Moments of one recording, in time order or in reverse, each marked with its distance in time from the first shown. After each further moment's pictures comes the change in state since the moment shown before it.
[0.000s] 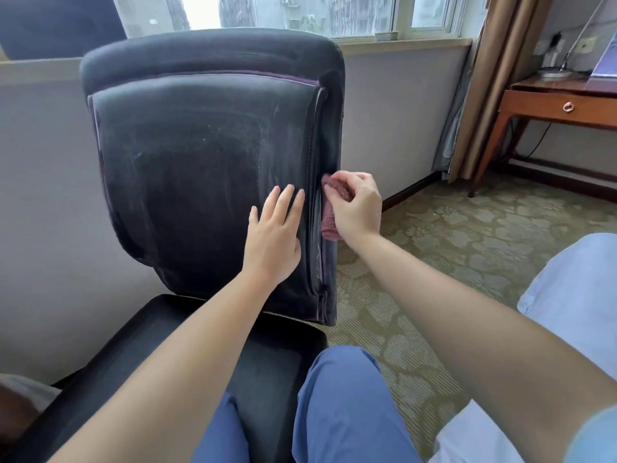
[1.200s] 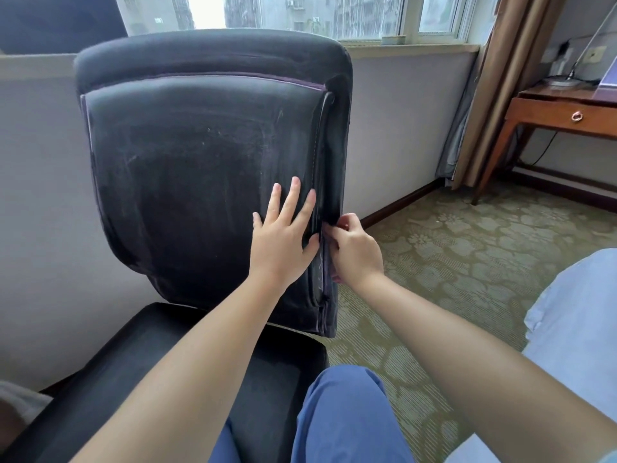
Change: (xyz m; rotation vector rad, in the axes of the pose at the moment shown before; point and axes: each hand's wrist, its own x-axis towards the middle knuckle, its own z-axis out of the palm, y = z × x) left_hand 0.023 -0.008 0.025 -0.050 0.131 -0.012; right_hand -0.023 0.046 0.008 -0.525 -0.307 -0.260
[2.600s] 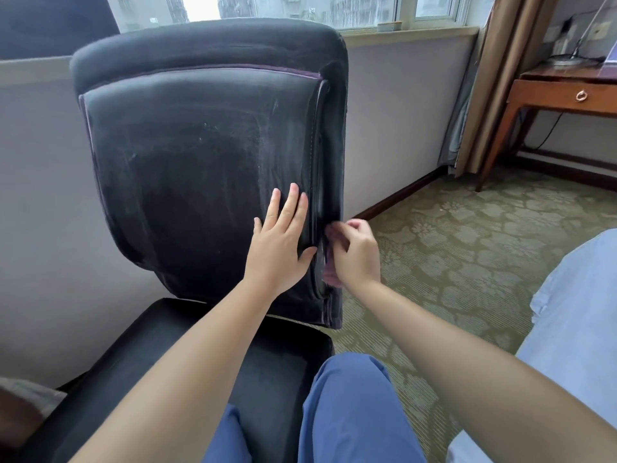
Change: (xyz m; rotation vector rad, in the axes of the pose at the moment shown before) left_hand -0.020 0.003 -0.012 -0.007 -0.225 -0.017; right_hand -0.025 -0.007 0.007 0.393 0.127 0.286
